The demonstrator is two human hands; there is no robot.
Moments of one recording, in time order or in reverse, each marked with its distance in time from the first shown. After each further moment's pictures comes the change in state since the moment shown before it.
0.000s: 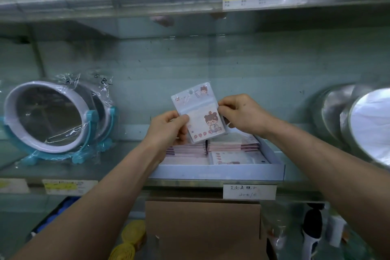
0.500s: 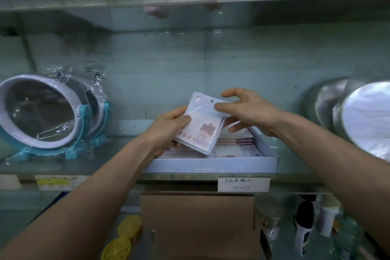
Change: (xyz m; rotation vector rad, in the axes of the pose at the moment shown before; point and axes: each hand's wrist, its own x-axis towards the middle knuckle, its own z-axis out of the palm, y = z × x) left_hand -0.005 0.001 0.006 0.094 -0.238 -0.060; right_hand -0.020 -0.006 -0.013 0.371 -0.072 0.262
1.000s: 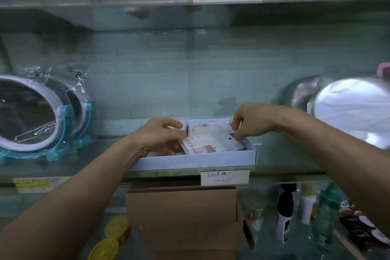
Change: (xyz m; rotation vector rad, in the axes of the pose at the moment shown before) left_hand -0.003 0.000 0.007 0.205 -0.058 -0.166; right_hand -0.028 0.001 -0.034 -1.065 -0.129 0.134
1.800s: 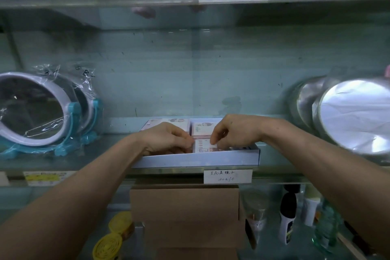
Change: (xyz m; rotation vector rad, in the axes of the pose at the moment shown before) left_hand -0.009 0.001 0.003 0.227 -0.188 0.008; right_hand 0.006 -0.020 0.019 0.175 -0.138 -0.211
